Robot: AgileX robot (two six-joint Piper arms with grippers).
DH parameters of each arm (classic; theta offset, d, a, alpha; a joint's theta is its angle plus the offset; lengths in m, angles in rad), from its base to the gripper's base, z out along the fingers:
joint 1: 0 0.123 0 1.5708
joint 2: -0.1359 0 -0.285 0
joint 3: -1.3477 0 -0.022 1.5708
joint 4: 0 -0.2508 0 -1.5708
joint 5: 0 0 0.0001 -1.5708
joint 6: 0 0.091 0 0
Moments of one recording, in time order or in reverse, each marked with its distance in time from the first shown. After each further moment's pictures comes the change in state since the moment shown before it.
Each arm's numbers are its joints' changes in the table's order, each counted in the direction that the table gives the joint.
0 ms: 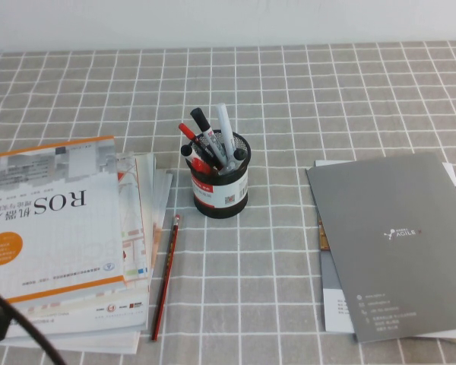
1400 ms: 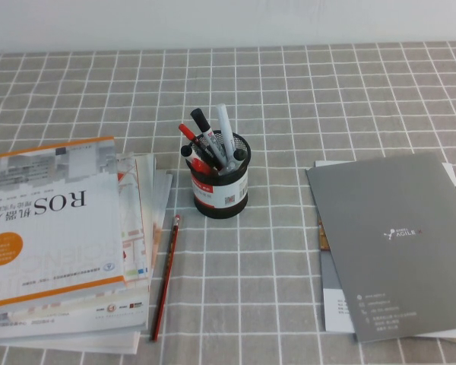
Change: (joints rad) right arm 0.000 0.000 0.000 -0.002 -0.002 0.000; left arm 0.355 0.696 -0.910 -0.131 0.896 0.051
